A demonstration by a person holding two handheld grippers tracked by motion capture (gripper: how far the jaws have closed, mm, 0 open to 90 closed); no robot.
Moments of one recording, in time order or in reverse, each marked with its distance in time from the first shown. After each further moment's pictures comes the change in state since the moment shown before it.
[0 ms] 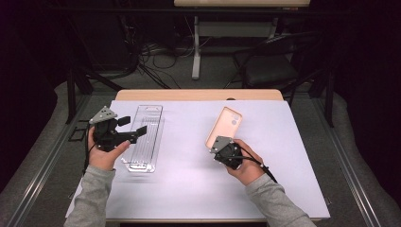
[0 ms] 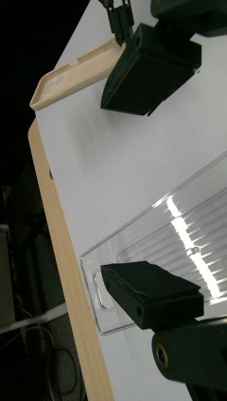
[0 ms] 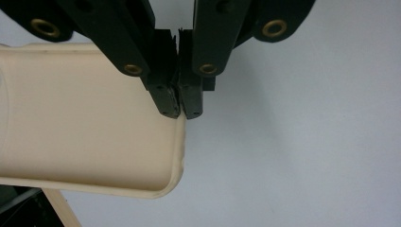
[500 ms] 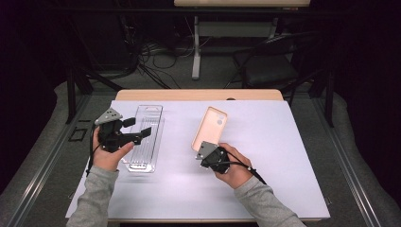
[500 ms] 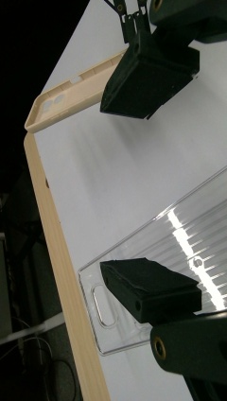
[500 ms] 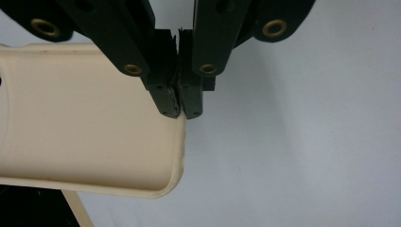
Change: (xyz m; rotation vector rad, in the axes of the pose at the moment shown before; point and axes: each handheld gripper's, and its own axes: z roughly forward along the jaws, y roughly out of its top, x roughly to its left) left arm -0.007 -0.002 0.008 0.016 -0.035 0.001; right arm 0.027 0.028 0.004 -0.053 0.003 -0.079
